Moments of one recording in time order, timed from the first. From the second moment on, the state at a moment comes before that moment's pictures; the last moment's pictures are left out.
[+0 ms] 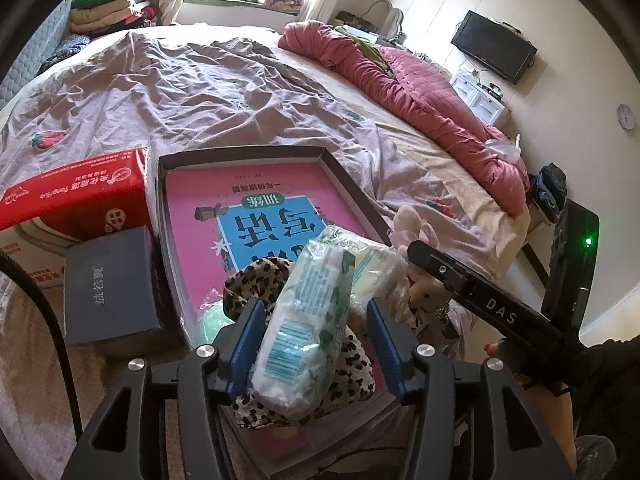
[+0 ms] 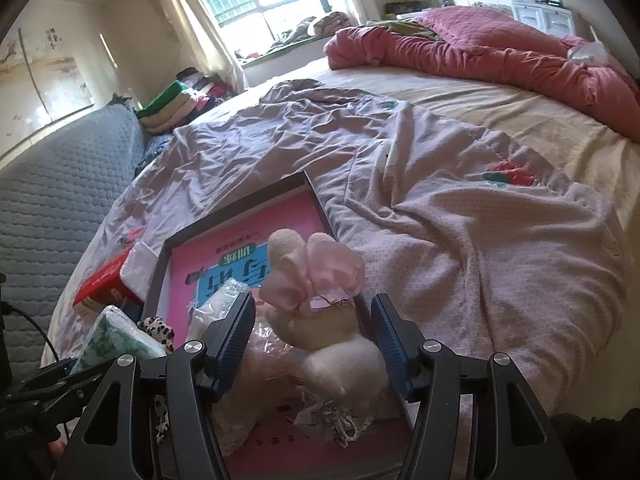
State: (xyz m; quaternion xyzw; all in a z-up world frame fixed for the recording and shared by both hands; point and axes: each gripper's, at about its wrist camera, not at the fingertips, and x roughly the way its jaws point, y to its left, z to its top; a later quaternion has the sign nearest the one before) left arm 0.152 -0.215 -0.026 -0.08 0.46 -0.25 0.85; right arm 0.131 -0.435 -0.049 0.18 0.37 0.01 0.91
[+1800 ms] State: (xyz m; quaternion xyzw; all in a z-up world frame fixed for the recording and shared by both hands) left arm 0.084 -0.161 0.023 -0.04 0.43 -0.19 0.88; right arm 0.010 -0.357 0.022 0.08 0.33 0.03 0.94
